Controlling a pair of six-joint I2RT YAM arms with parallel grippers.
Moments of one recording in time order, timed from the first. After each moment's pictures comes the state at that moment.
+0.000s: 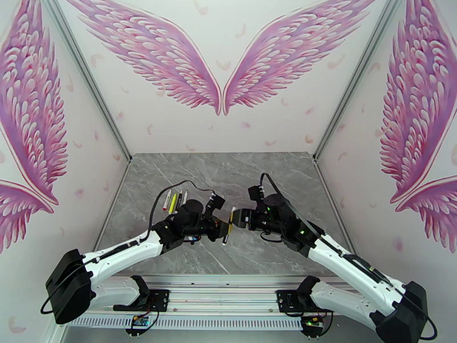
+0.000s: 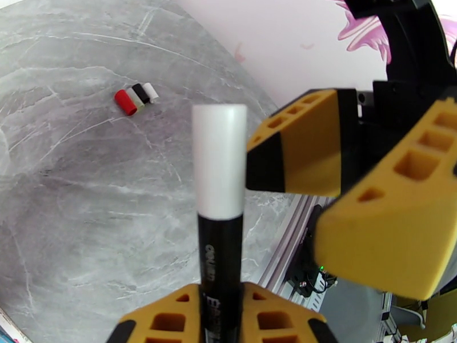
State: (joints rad) left arm -0.85 1.27 0.77 -0.01 0.40 -0.49; right arm 0.67 1.02 0.83 -0.34 -0.29 0.74
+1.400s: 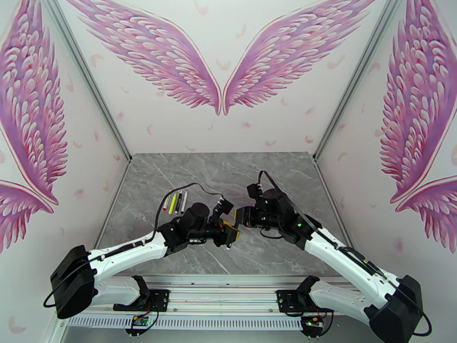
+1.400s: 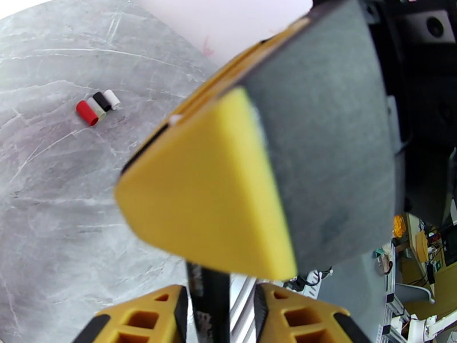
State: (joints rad) left arm -0.93 1.31 0.79 0.05 0.40 -0.46; right arm 0.63 1.09 0.88 -0.39 -0.37 0.73
